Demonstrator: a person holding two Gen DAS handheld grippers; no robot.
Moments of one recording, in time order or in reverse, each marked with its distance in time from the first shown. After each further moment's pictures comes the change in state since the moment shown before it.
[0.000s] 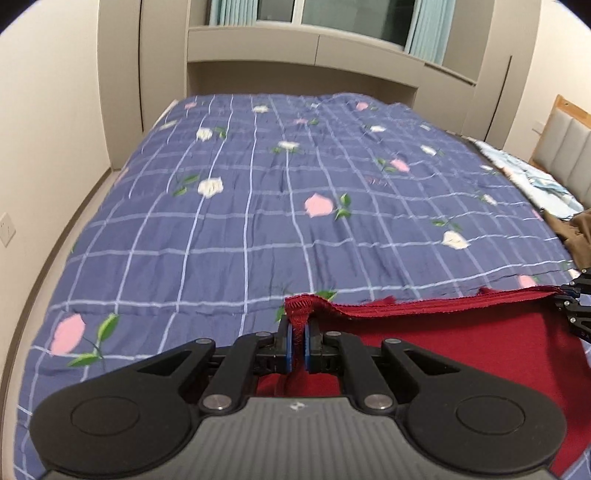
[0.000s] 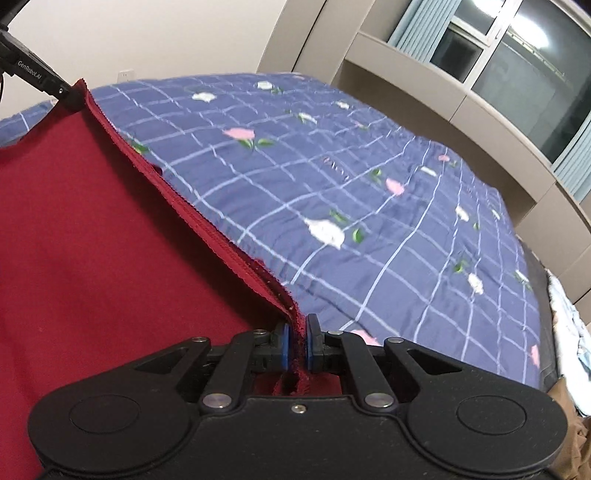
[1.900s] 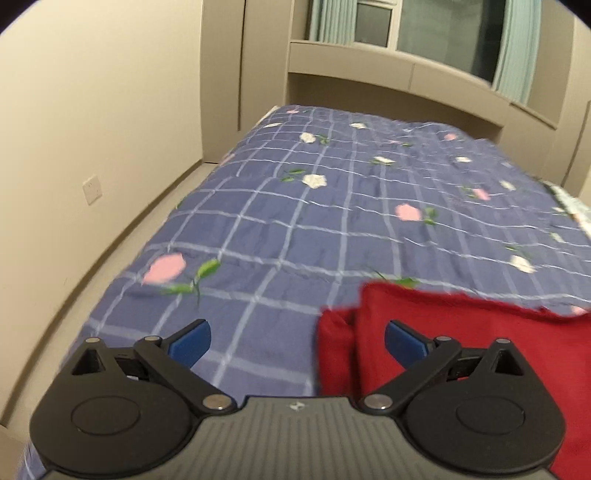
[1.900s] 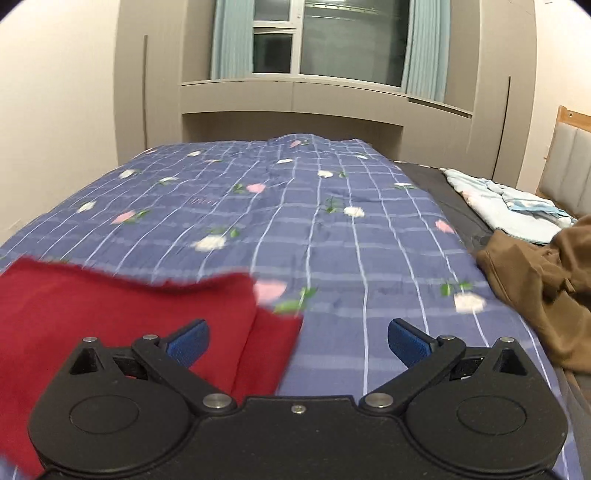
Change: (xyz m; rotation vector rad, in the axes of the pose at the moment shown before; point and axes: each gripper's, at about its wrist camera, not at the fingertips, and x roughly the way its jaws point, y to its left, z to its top) left arm -0.056 0.017 -0.058 -0.191 -0.088 0.232; right arm -0.098 -0.021 -0.094 0.587 -0.138 -0.199
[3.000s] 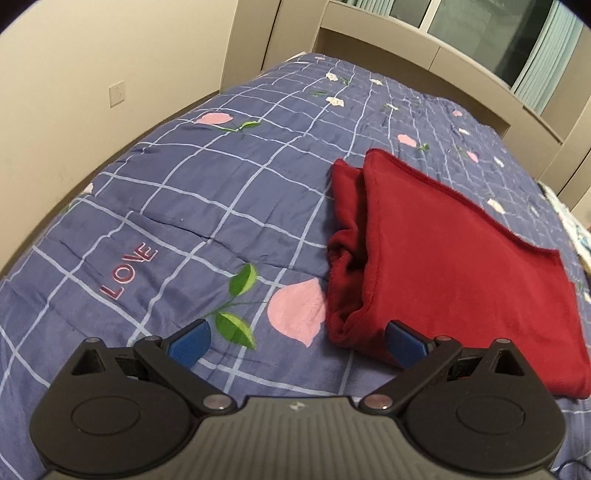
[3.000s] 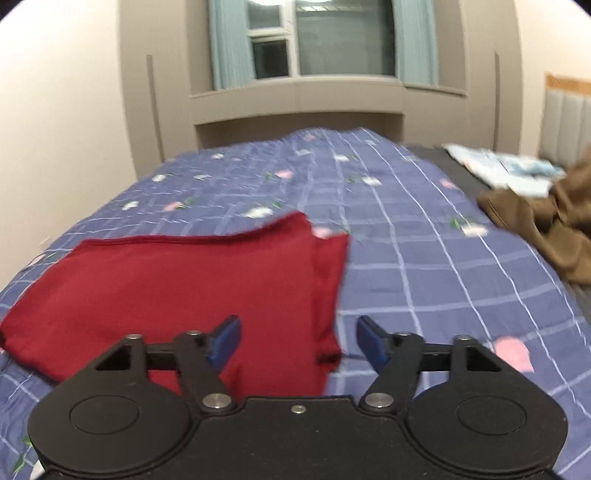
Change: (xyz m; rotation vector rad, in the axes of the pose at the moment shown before) left arm -0.066 0.026 -0.114 -0.196 0.148 -0.056; right arm -0.083 0.047 -0.060 0.099 -0.020 0.061
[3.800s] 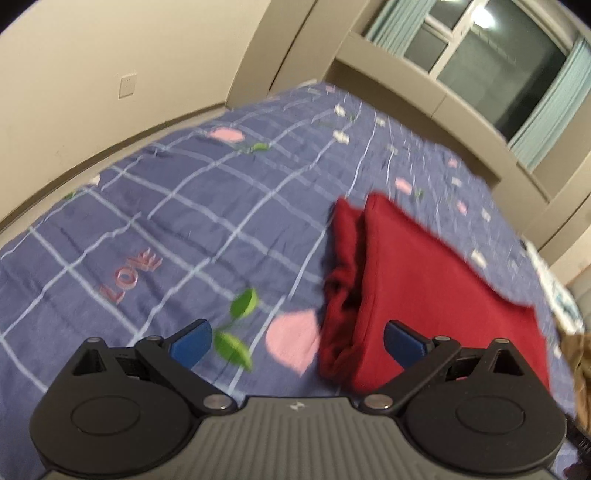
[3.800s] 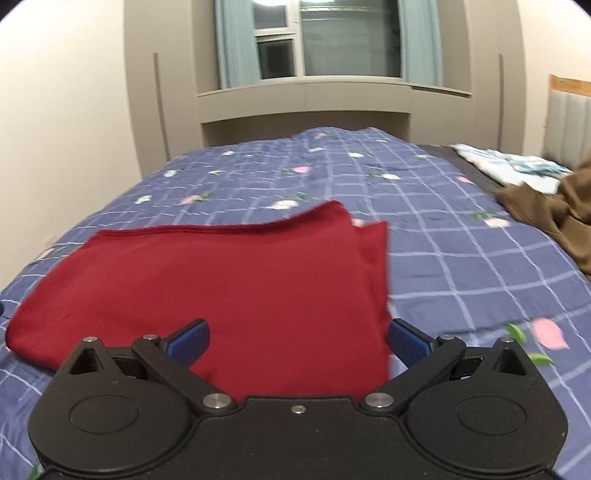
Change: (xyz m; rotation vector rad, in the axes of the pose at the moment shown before) left arm -0.009 0.023 0.005 -0.154 -0.103 -0.100; right arm 0.015 0.038 -0.011 0.008 0.001 0.009
